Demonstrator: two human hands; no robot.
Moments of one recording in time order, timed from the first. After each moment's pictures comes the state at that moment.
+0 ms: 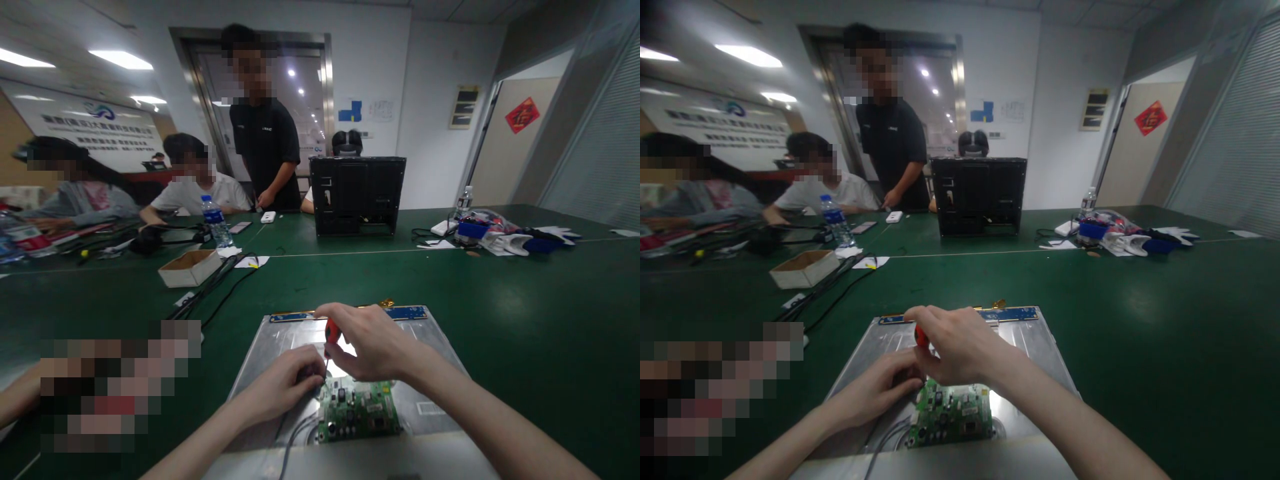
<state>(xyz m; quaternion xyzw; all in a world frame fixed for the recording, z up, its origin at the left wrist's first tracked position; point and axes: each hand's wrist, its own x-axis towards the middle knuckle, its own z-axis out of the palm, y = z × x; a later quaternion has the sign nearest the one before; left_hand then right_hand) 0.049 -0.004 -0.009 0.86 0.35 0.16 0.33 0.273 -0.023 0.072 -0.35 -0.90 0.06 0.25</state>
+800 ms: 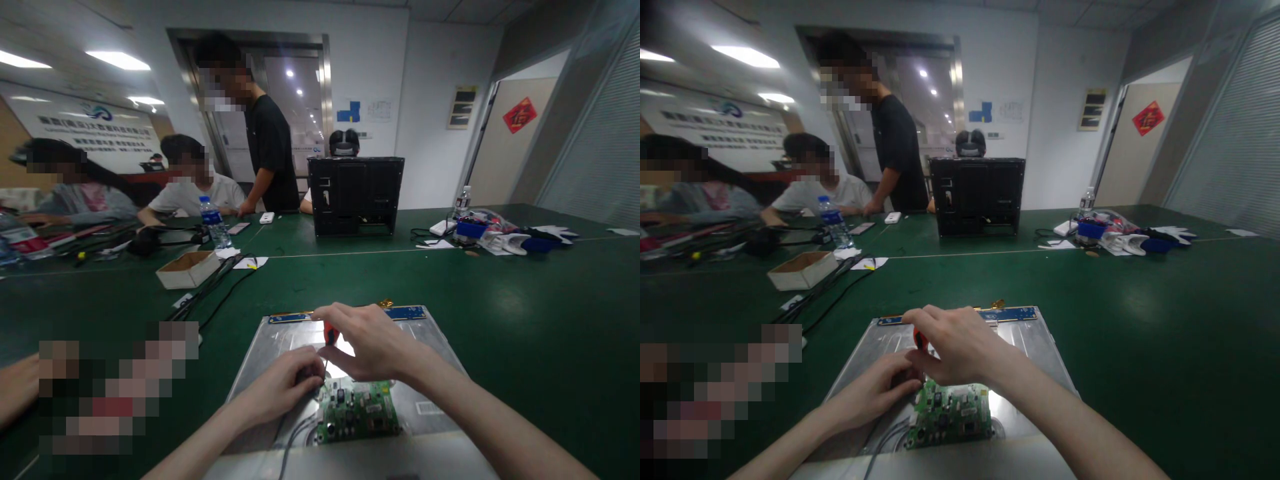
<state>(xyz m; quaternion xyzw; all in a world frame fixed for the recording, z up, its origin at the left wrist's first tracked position) 0.049 -0.004 -0.009 0.86 0.34 0.17 0.33 0.275 -0.024 0.074 -0.34 -0.91 0.05 0.24</state>
